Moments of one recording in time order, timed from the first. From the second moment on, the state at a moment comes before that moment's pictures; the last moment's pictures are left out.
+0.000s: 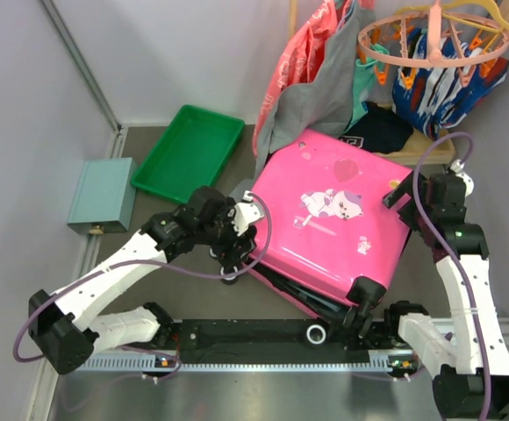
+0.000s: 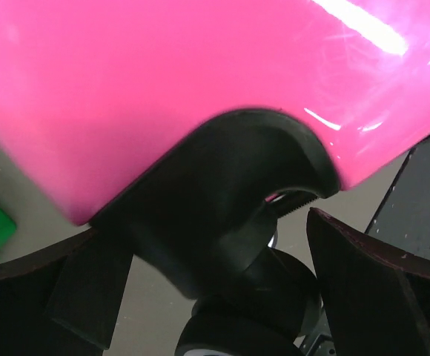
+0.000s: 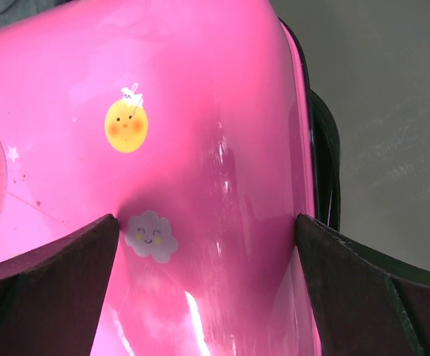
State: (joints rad) left arm -0.72 1.10 0.98 -0.69 0.25 0.32; right arm -0.02 0.86 0.96 -0.80 0.12 0.66
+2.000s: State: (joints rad) left arm -0.37 1.35 1.26 -0.73 0.51 0.46; right arm 1.29 1.04 1.34 -1.18 -0.19 -0.78
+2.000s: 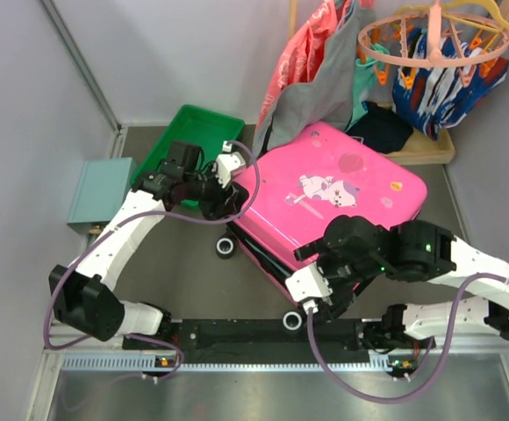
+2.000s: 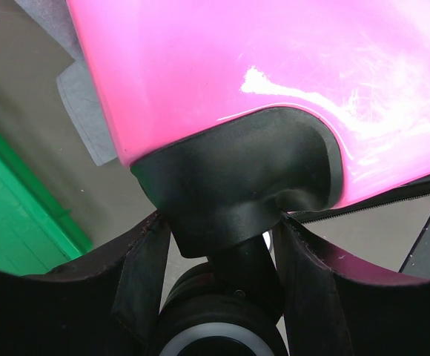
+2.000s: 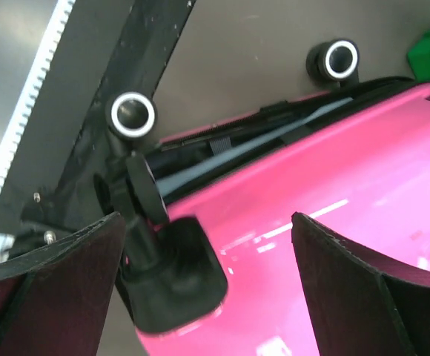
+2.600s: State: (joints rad) left arm -0.36 1.36 1.26 -0.72 0.53 0.45; right arm 1.43 1.14 1.29 -1.34 -0.07 -0.81
